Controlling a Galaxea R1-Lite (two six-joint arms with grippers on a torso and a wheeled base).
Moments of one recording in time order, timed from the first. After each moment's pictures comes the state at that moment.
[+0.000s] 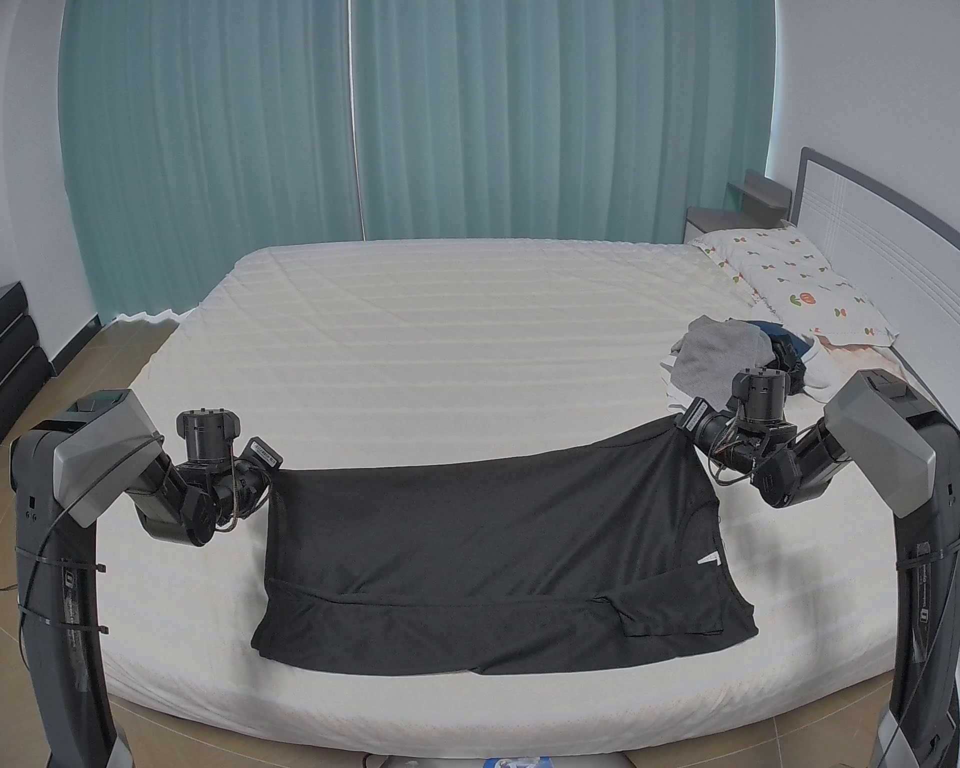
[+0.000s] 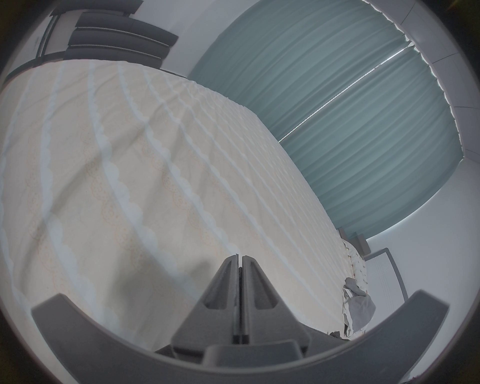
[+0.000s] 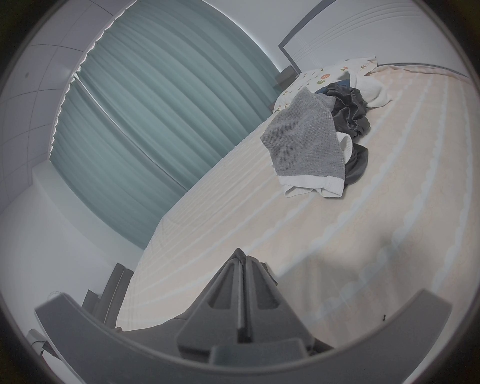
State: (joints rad) left arm 0.02 2.44 -1.15 -0.82 -0.04 -0.91; right arm 0.10 2.47 -1.35 -0.78 0.08 0.71
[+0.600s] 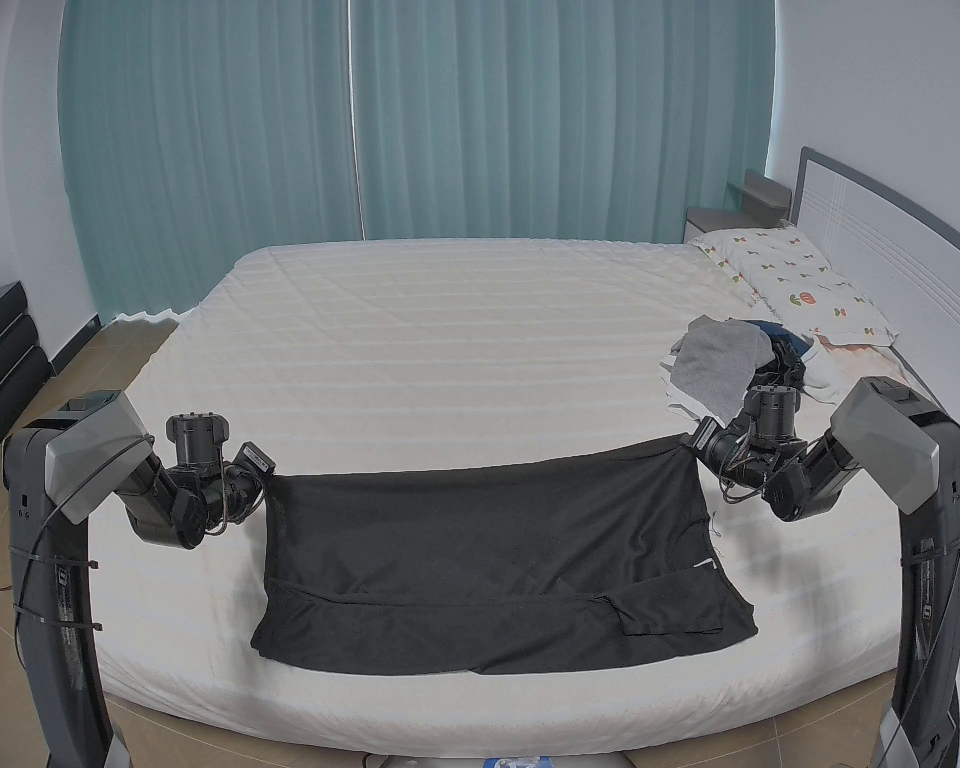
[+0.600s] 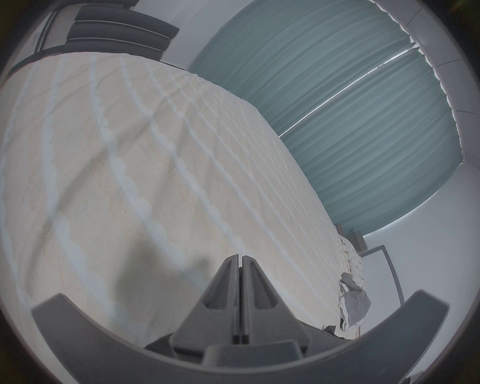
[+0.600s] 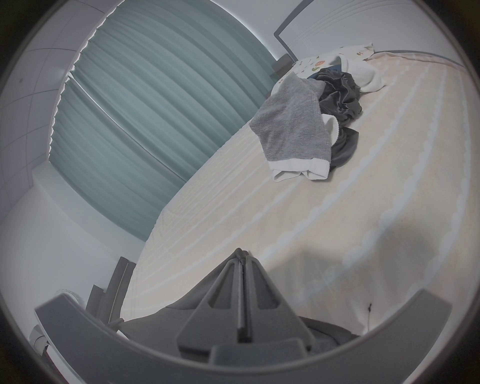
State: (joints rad) left arm 0.05 2.43 -1.10 -0.83 -0.12 -0.91; right arm 0.07 2.46 -1.26 -0.83 0.16 0.71
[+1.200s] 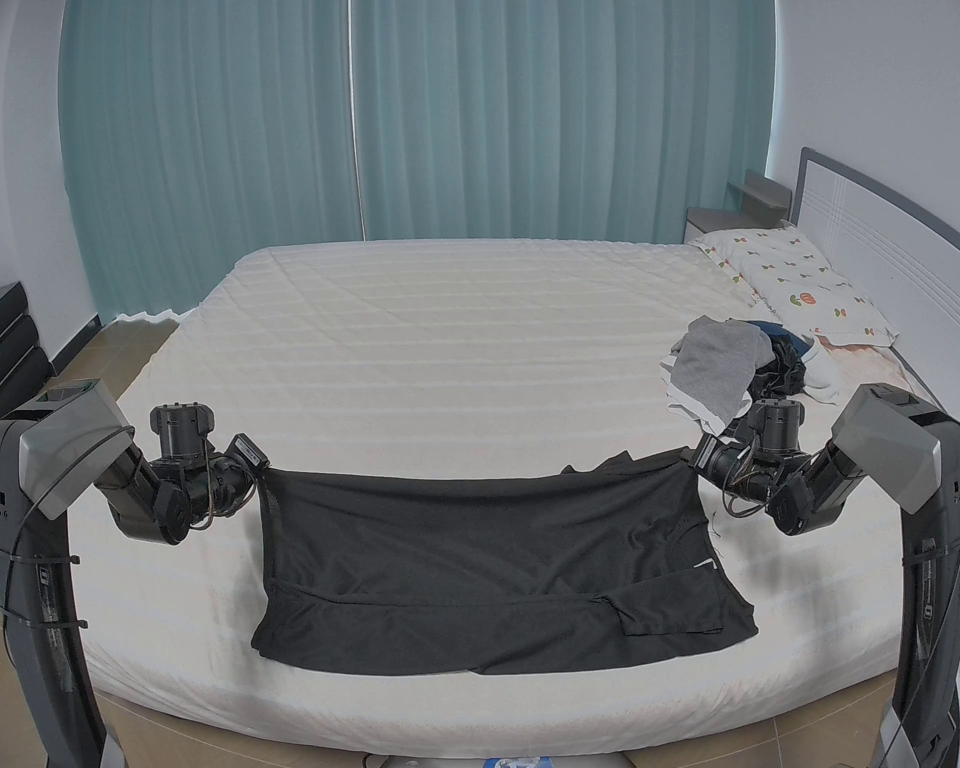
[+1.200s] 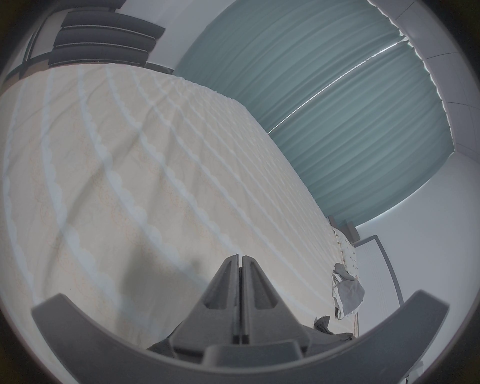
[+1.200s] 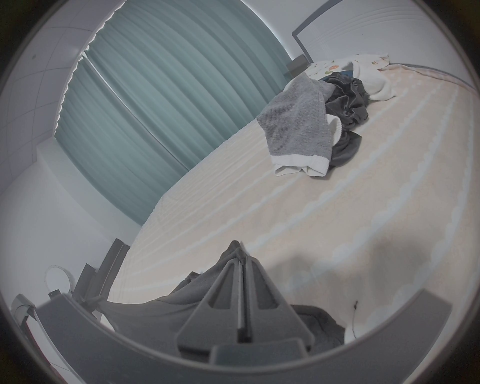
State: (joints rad) left arm 0.07 2.34 -1.04 -0.83 -0.18 -0.85; right arm 0.07 2.46 -1.17 -0.89 0.20 0.59
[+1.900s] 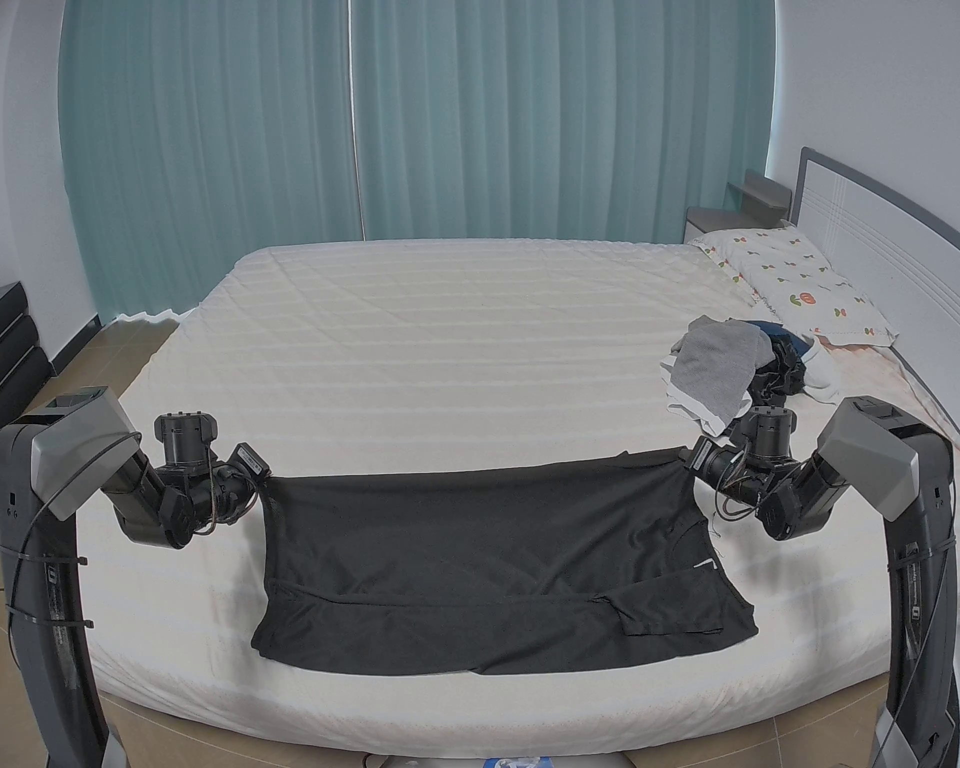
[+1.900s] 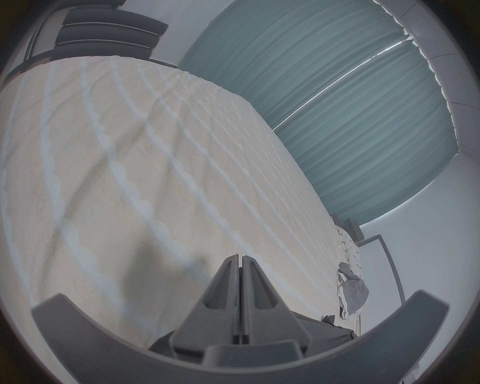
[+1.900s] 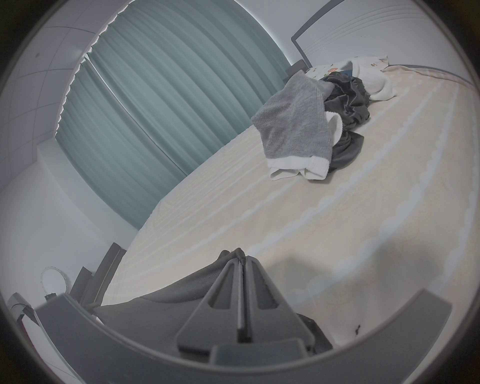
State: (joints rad) left arm 0.08 2.38 -1.06 -0.82 -0.19 -0.85; right arm 0.05 2.55 -1.26 -0.93 0.17 0.59
